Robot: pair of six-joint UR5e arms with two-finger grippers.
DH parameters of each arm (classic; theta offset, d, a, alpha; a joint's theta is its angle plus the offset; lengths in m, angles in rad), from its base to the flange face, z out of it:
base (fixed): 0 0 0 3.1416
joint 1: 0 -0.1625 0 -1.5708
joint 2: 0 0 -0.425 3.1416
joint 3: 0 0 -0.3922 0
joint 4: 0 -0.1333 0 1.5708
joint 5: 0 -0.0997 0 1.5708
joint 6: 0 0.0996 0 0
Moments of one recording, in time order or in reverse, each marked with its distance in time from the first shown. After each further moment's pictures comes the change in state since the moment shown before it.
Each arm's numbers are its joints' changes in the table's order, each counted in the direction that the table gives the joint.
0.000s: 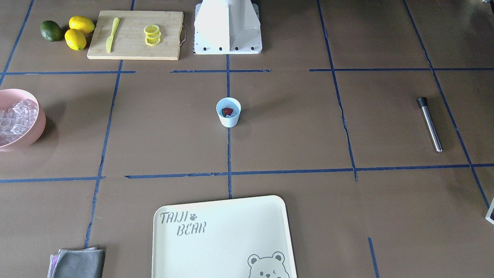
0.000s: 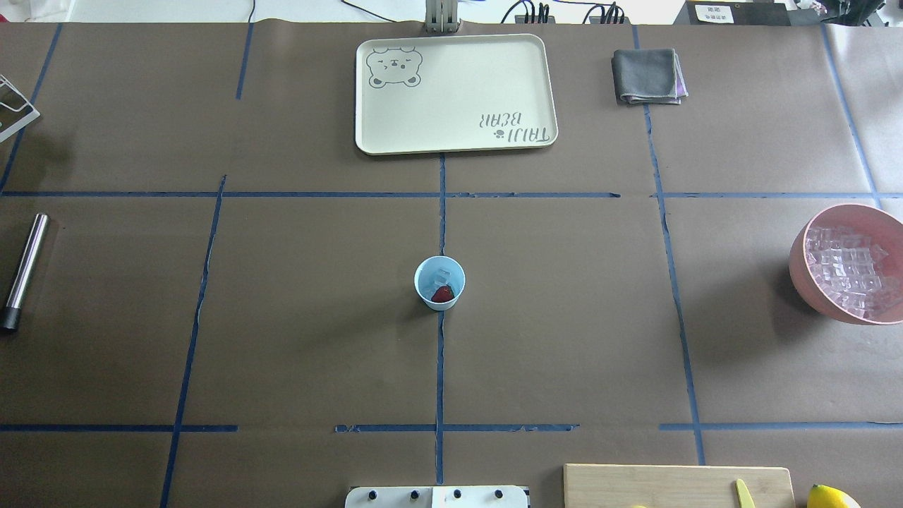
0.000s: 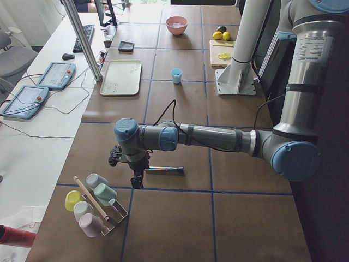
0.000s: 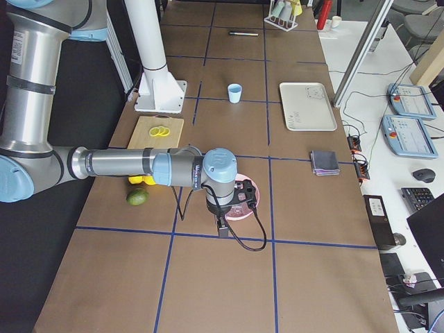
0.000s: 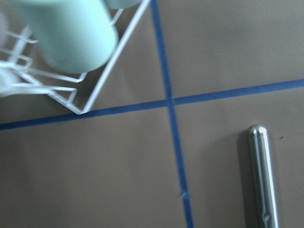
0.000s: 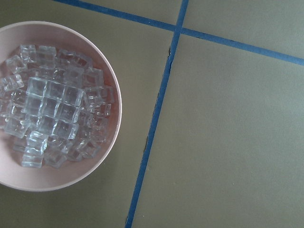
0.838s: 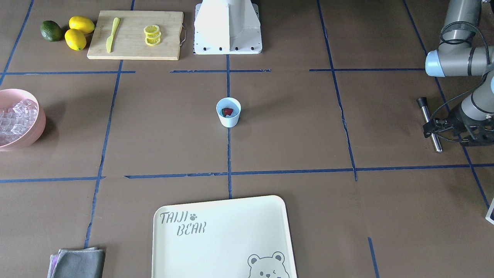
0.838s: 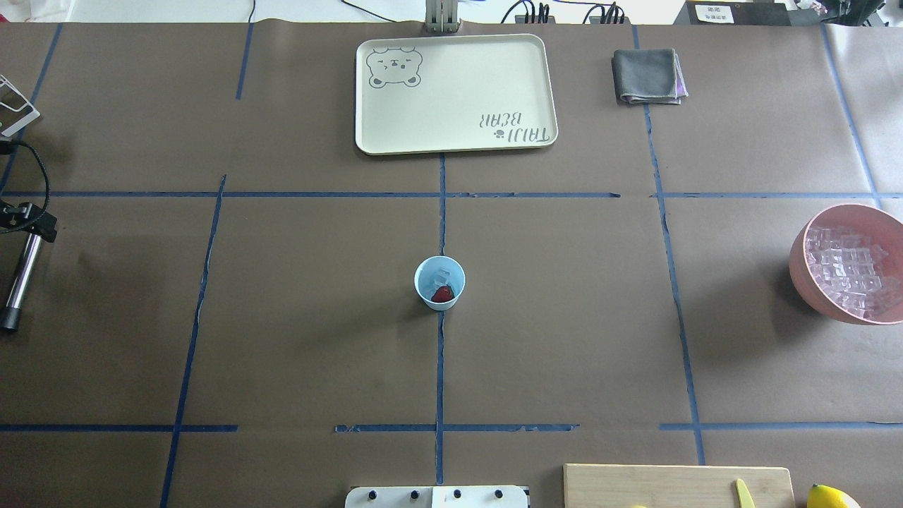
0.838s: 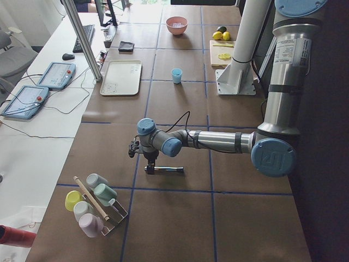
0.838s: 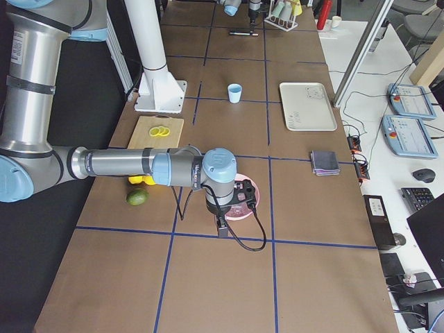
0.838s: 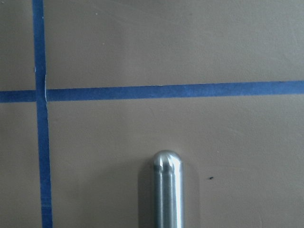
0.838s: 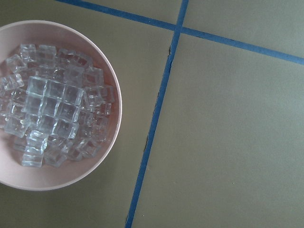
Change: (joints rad) left arm -0.423 0.021 -0.103 0.511 -0.128 -0.646; right arm 0.000 -0.003 -0.002 0.000 0.000 0.000
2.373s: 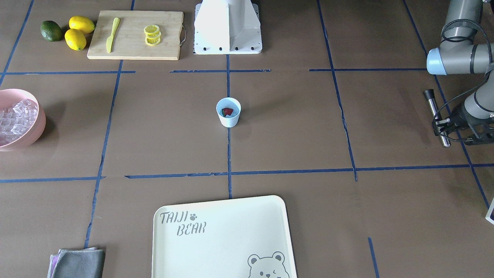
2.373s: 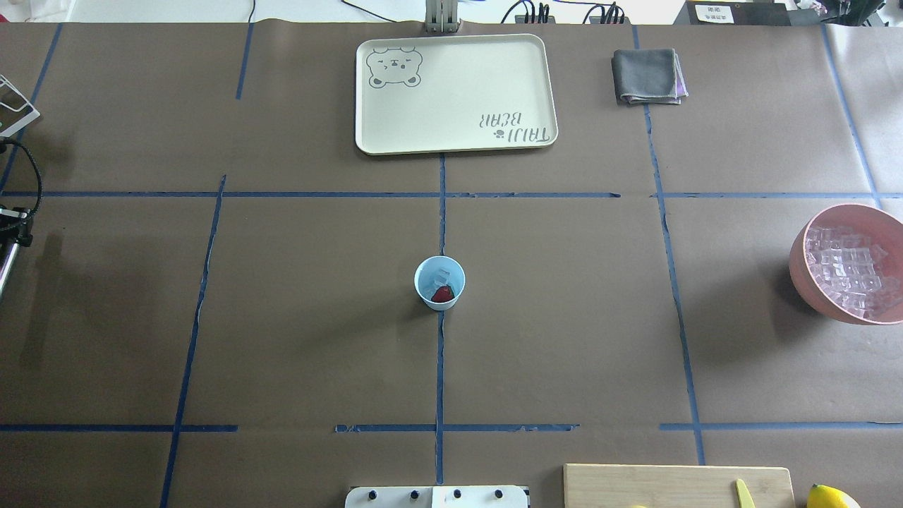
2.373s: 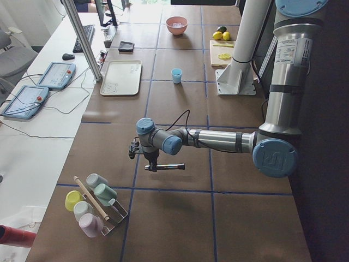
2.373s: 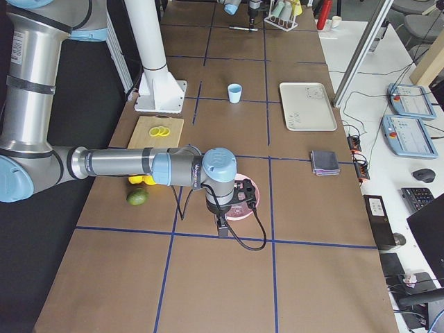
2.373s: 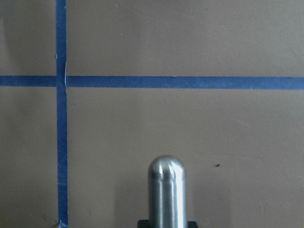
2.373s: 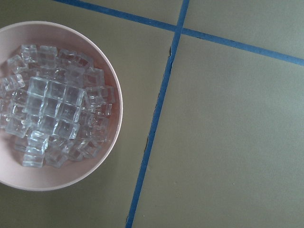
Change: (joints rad) left arm 0.008 0.003 0.003 -0.051 -0.002 -0.004; right arm 0.000 0.000 -0.003 0.000 0.000 0.000
